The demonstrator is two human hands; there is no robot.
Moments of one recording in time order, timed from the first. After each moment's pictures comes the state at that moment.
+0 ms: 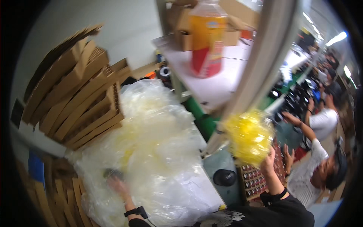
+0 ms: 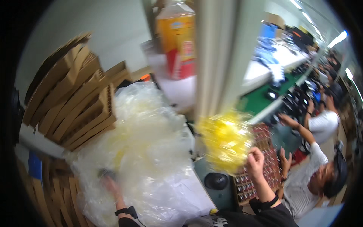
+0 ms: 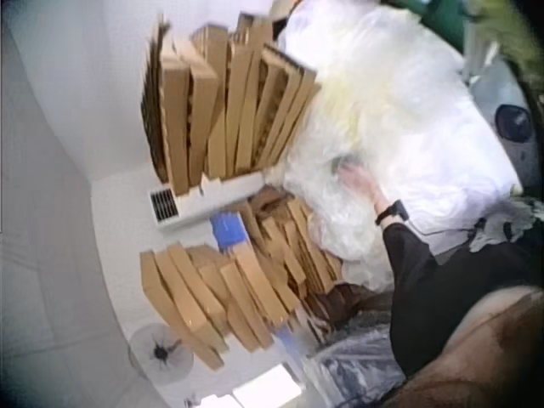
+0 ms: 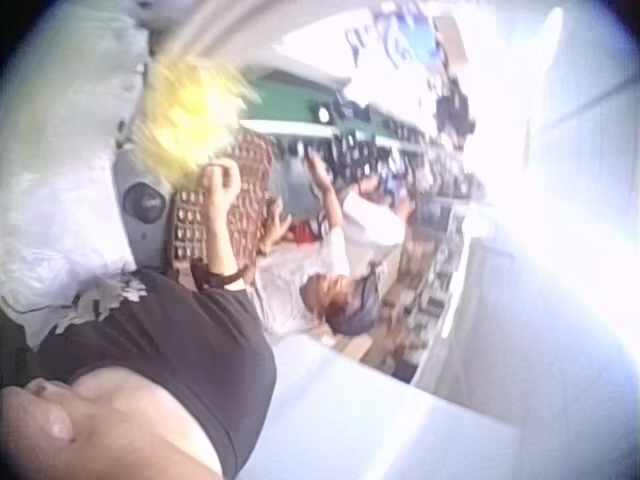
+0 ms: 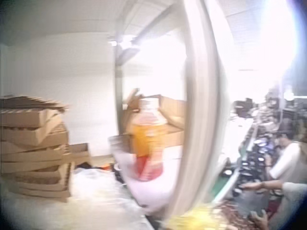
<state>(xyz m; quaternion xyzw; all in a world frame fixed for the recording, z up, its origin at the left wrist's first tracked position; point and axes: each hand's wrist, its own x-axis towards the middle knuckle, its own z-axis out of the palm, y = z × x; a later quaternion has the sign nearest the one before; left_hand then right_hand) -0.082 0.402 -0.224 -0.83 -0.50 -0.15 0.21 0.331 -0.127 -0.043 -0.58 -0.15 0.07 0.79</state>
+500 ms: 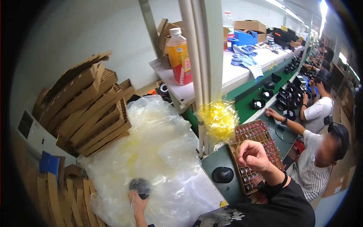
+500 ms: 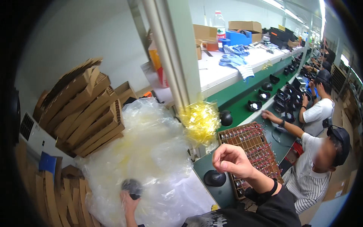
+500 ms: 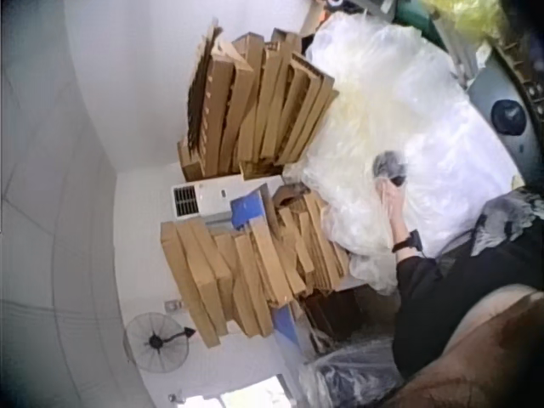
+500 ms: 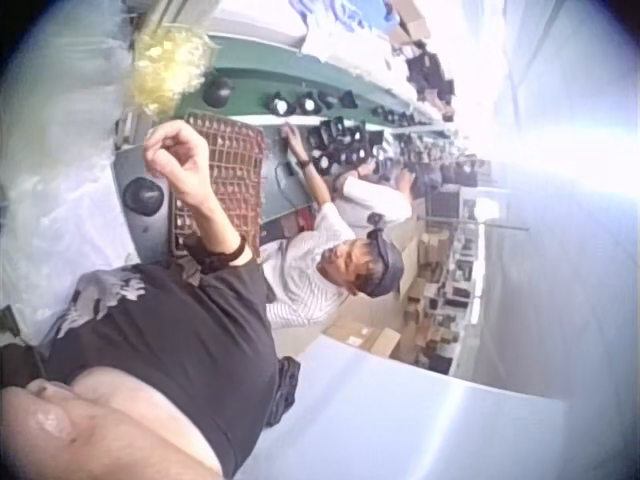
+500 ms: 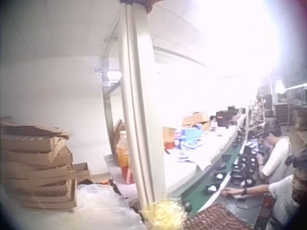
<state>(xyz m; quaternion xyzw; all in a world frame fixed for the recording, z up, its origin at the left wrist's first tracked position) -0.106 0.259 -0.133 -0.90 -0.43 -0.08 -0.07 0.253 -0.118 0.110 -0.37 -0.40 0.32 0.77</state>
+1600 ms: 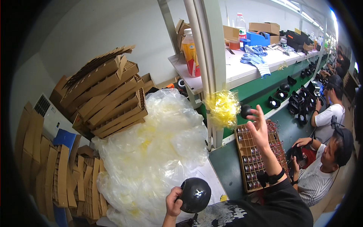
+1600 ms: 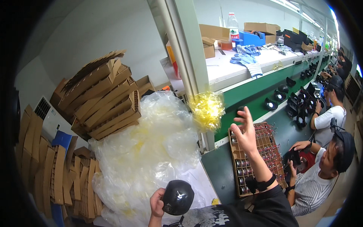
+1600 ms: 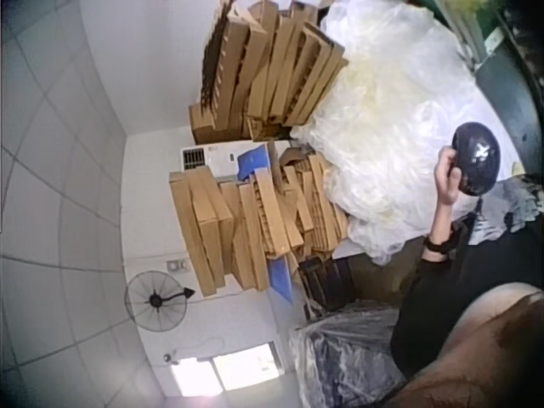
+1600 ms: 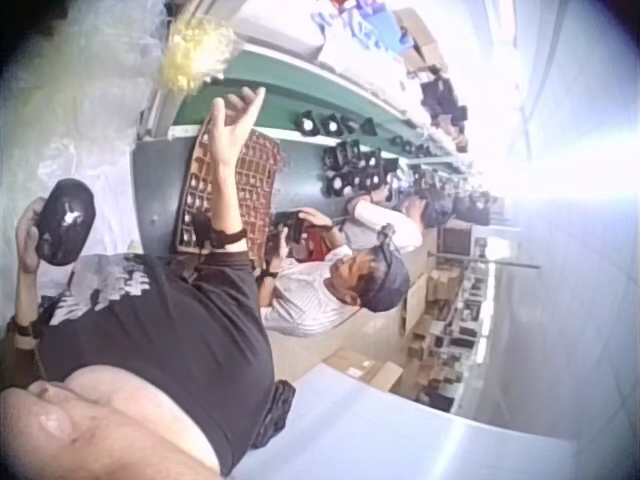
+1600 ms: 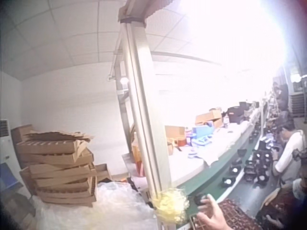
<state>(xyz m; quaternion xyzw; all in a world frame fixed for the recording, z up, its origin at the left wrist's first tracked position) -0.050 0.047 -0.009 -0.71 -0.12 -0.29 -0.63 0.311 -0.122 0.060 -0.61 -0.29 -0.05 0.73</state>
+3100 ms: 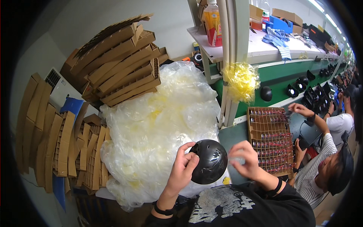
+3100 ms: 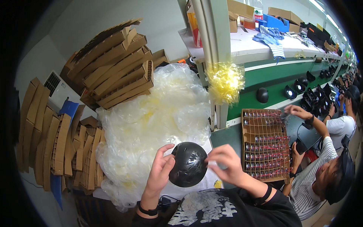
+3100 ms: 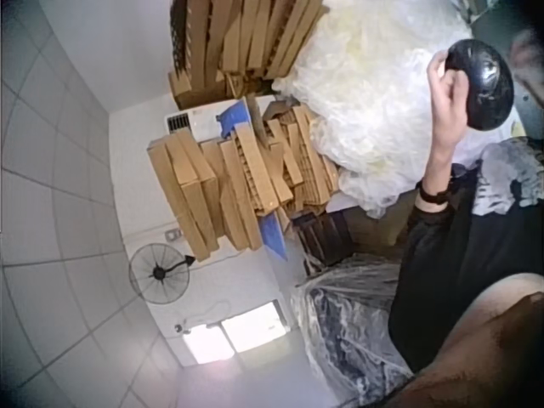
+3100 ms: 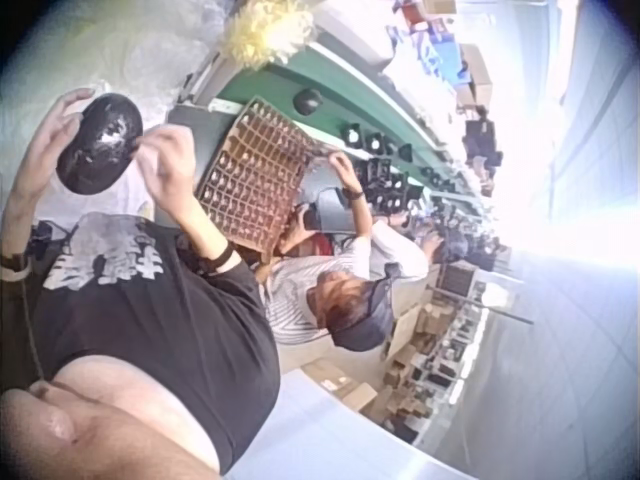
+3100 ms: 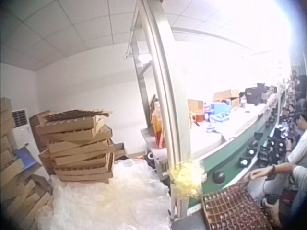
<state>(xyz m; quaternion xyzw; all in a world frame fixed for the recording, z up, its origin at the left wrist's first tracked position) -0.003 0.029 0.088 -0.61 -0.17 -0.20 -0.75 0.171 -0.131 0.054 -0.60 -0.52 0.00 0.61</state>
